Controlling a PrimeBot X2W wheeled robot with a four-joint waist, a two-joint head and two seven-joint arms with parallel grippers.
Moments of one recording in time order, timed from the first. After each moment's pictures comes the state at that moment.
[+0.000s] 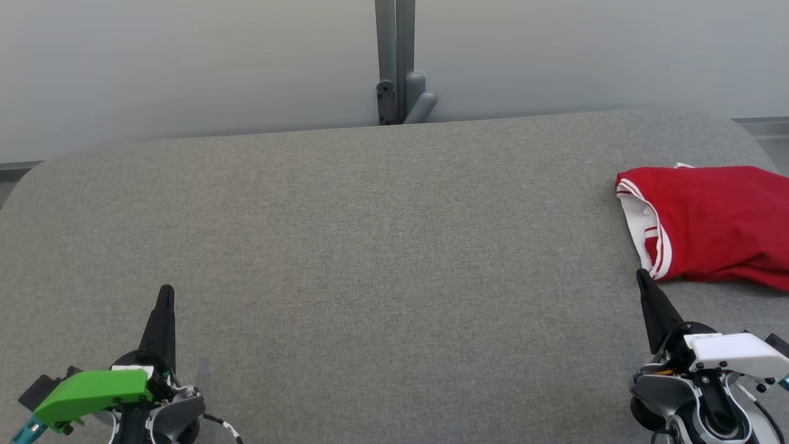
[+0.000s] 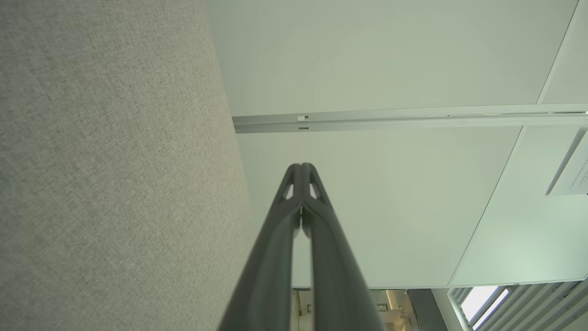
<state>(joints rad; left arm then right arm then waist) -0.10 0.05 0.11 0.24 -1.61 -0.13 0.11 -0.09 -0.05 -0.12 0.23 1.61 0.13 0.11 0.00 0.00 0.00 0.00</state>
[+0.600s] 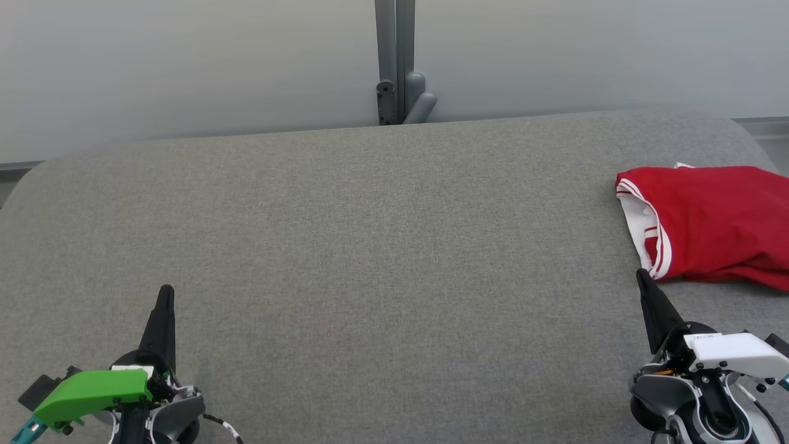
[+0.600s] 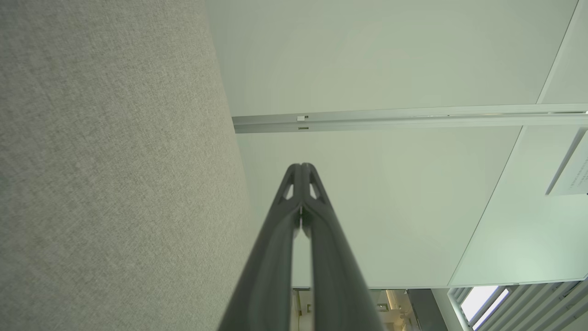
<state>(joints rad) -0.10 0.05 0.11 0.24 -1.61 -0.13 0.11 -0.09 -0.05 -0.12 0.23 1.61 0.13 0.11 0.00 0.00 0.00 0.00</state>
